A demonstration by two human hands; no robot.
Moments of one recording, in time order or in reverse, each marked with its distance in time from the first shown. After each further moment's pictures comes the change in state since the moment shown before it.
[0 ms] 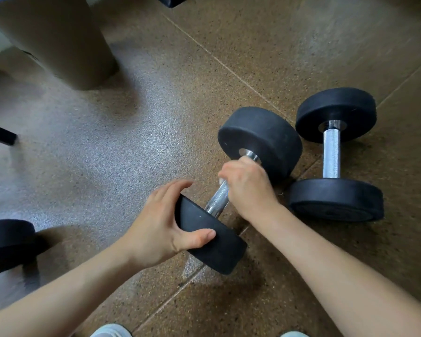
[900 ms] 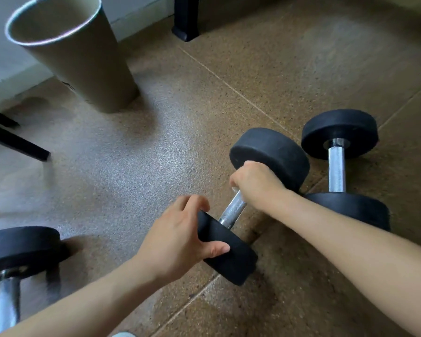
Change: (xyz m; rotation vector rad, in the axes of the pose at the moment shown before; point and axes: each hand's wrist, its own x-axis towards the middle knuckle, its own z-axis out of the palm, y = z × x) left_hand -0.014 0.032 -0.005 0.249 0.061 -0.006; right_hand 0.028 0.001 -0.030 -0.287 -0.487 -0.080
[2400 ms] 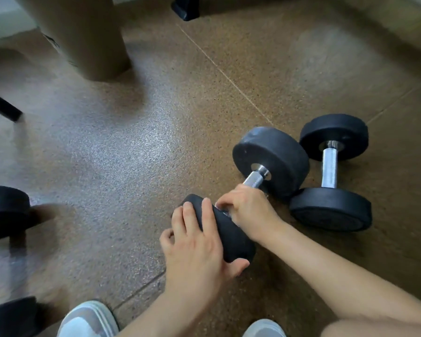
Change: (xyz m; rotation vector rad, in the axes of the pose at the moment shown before) left_hand -0.046 0.068 0.070 0.194 0.097 -0.249; right_hand -0.073 -0.013 0.040 0.385 0.267 -0.141
